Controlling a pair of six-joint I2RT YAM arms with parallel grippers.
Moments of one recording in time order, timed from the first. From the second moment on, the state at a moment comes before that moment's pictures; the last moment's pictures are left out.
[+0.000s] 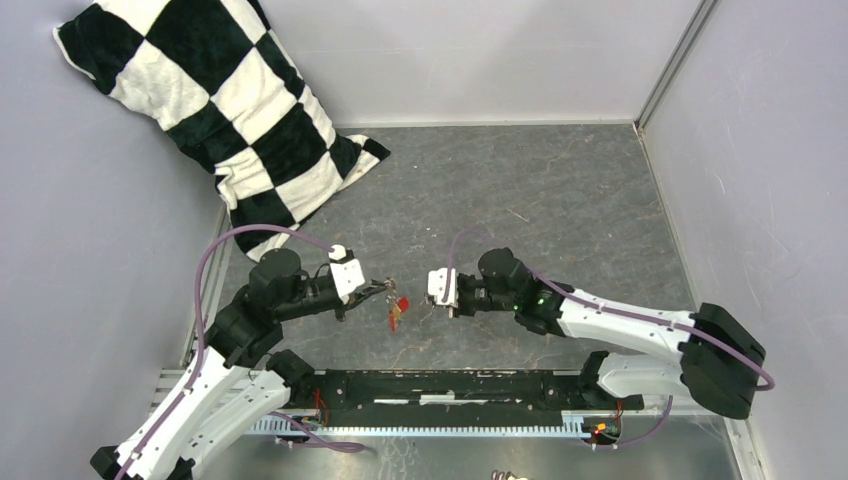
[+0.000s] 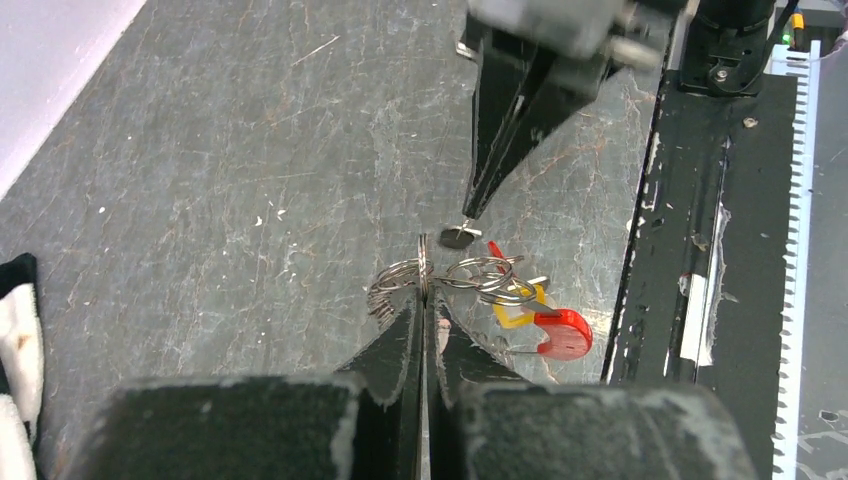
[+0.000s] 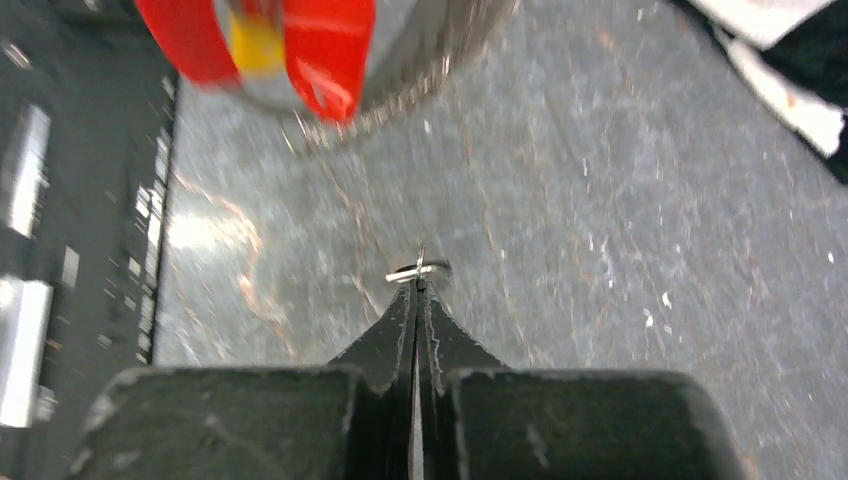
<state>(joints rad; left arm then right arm) -0.61 0.54 0.72 -0.52 0.54 0.38 0.99 1.22 0.59 0.15 -0.33 -0.54</state>
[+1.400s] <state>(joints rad) -0.61 0.51 0.69 -0.42 0.72 0.44 0.91 1.26 0.95 0.12 -0.97 0.28</state>
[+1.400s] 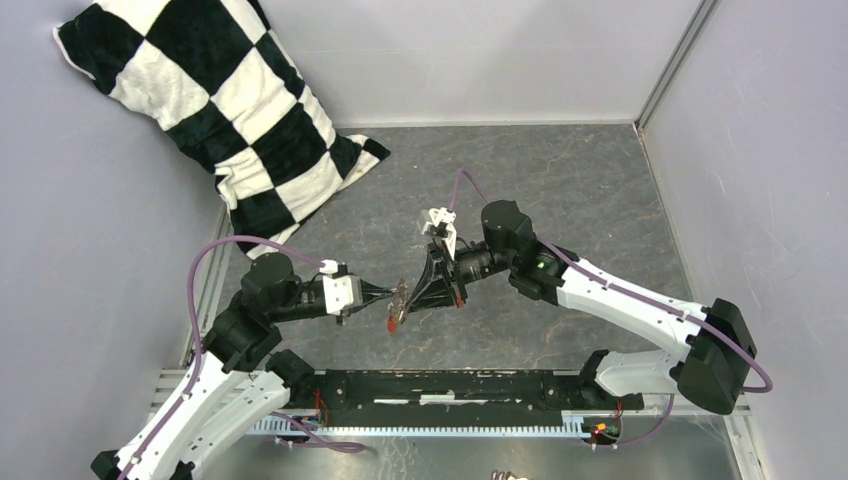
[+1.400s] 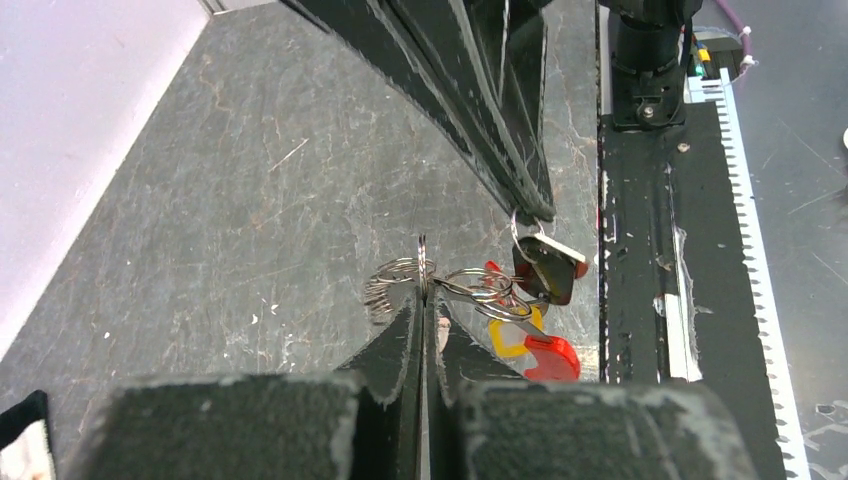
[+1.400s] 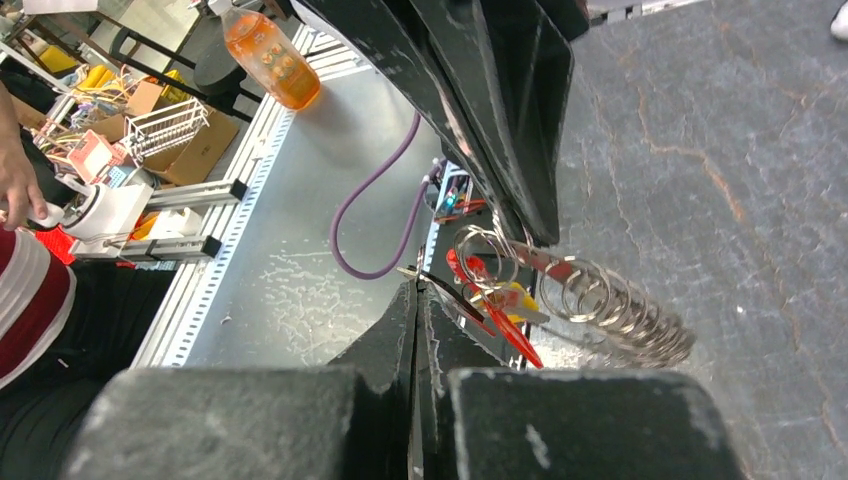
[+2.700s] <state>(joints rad) -0.61 0.52 0.70 -0.42 0.74 0.44 0.88 1.27 0.99 0.01 -0.80 0.31</state>
